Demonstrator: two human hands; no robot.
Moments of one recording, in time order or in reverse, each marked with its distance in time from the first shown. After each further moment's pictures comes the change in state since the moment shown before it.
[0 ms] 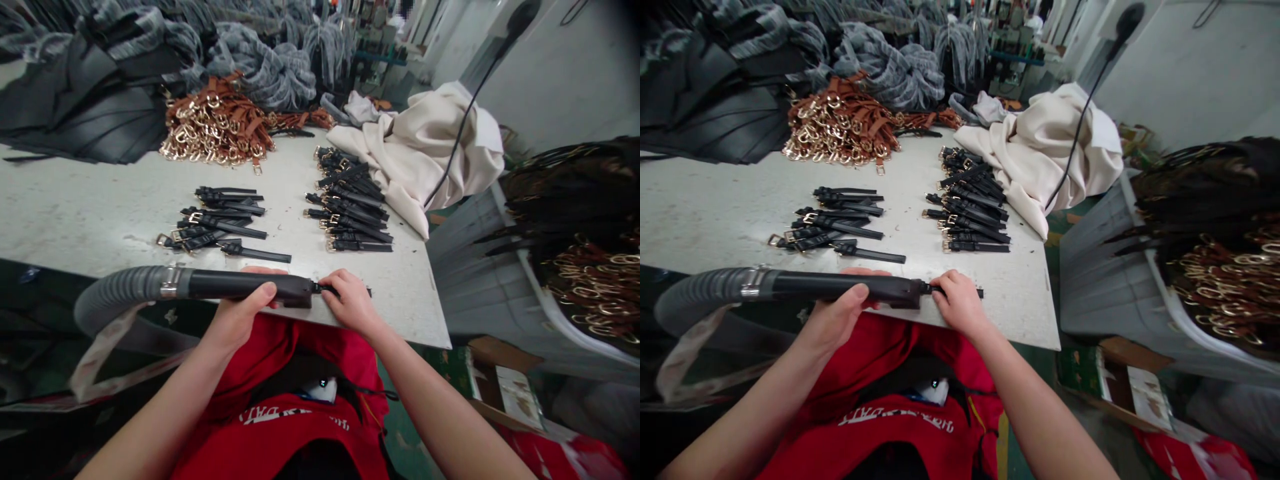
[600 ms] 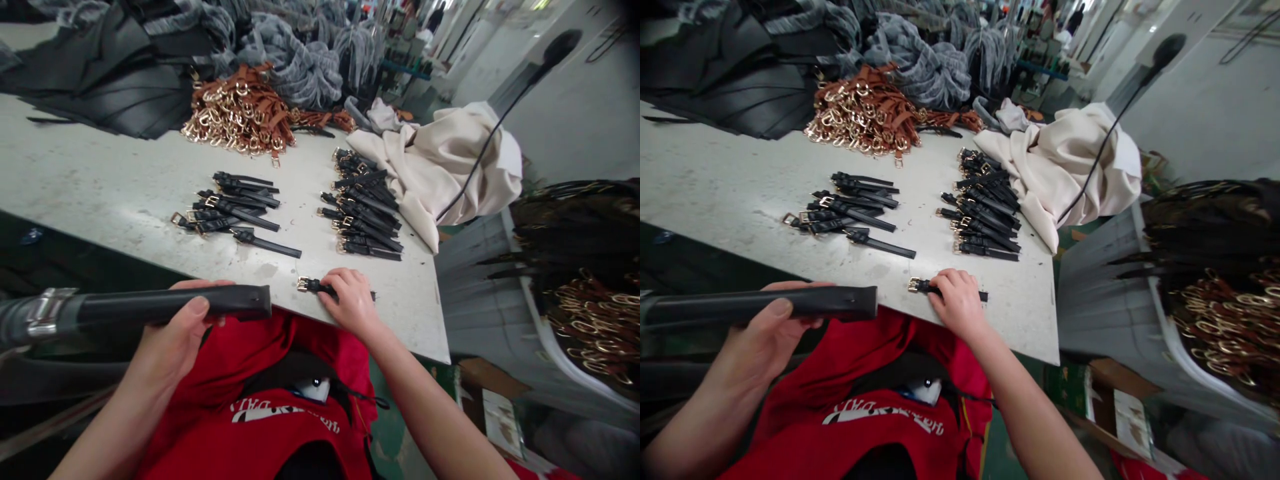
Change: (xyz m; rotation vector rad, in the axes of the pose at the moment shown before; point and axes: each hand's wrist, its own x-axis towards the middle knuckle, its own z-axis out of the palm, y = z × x) left_hand -0.047 0.021 -0.066 -0.110 0.339 -0.006; right_hand 0.005 -0.015 -0.003 -0.164 0.006 -0.112
